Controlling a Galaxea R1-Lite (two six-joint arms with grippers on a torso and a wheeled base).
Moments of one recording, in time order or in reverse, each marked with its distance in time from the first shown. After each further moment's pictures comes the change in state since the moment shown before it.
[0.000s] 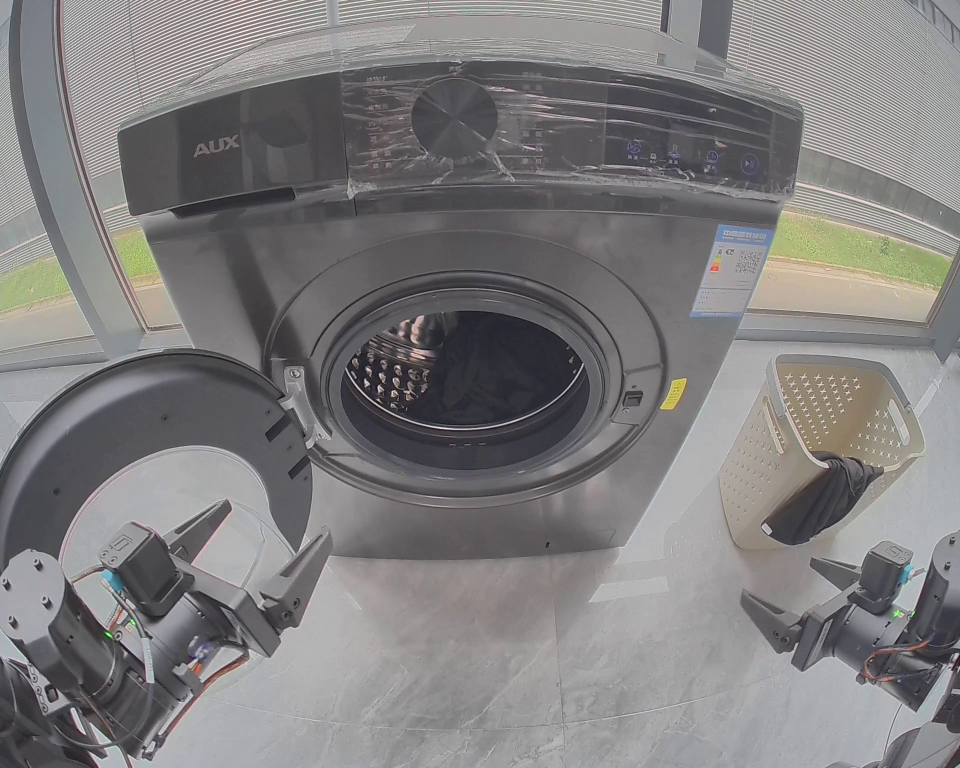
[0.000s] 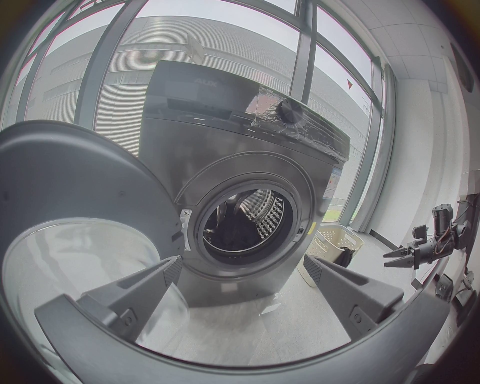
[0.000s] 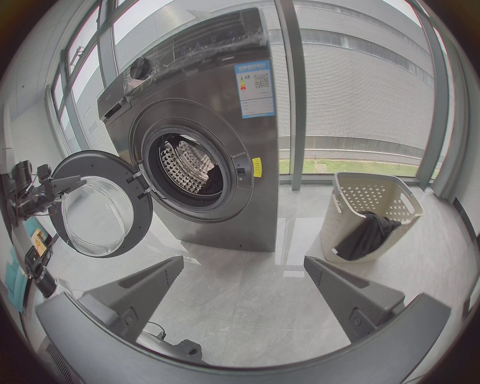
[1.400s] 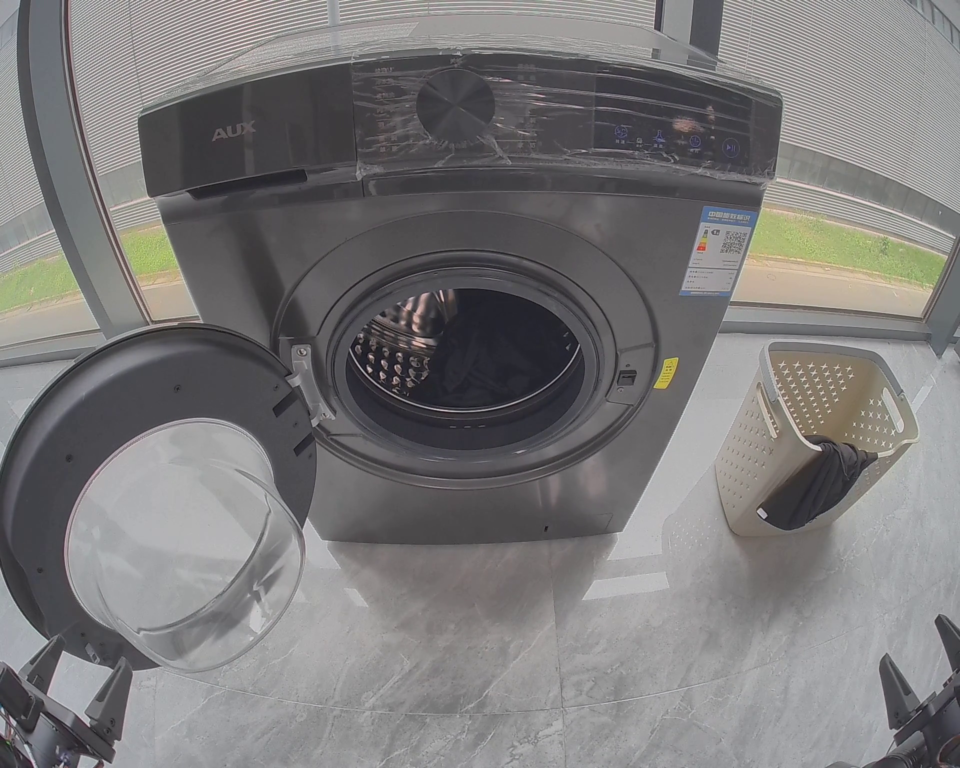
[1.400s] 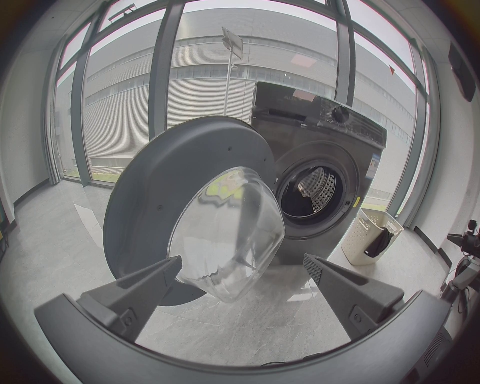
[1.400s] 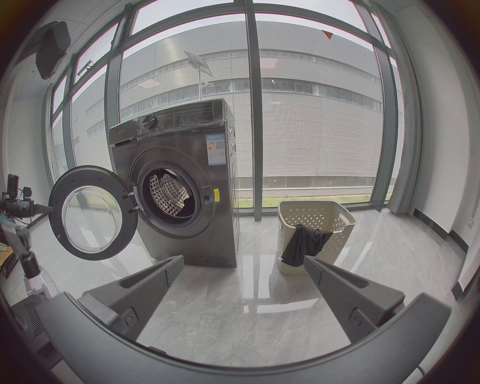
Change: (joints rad) left arm 0.491 -1.209 0.001 1.366 -0.154 -0.035; right arm -0.600 -1.243 -0.008 0.962 0.365 -0.193
